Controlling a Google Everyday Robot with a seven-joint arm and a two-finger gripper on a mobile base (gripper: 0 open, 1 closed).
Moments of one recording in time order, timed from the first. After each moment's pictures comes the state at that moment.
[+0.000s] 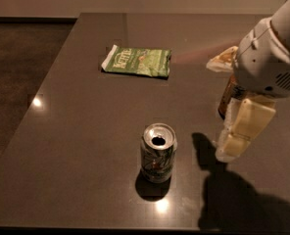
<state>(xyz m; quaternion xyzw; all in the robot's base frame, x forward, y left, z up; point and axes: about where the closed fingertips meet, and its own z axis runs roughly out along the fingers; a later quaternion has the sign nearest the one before) 0.388 -0.127 0.962 -0.66 0.72 0.07 0.20</state>
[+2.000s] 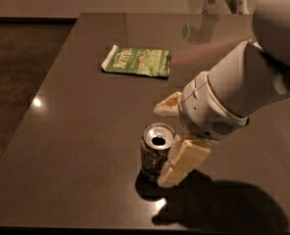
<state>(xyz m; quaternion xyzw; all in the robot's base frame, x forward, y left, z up) 0.362 -0.038 0.900 -0.69 0.67 0.18 0.22</state>
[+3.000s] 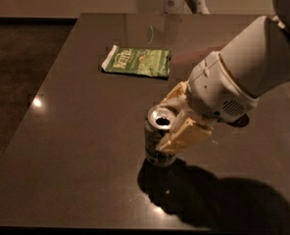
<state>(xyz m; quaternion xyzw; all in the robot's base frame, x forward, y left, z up) 0.372 -0.043 0.928 -0.67 0.67 0.20 0.24</state>
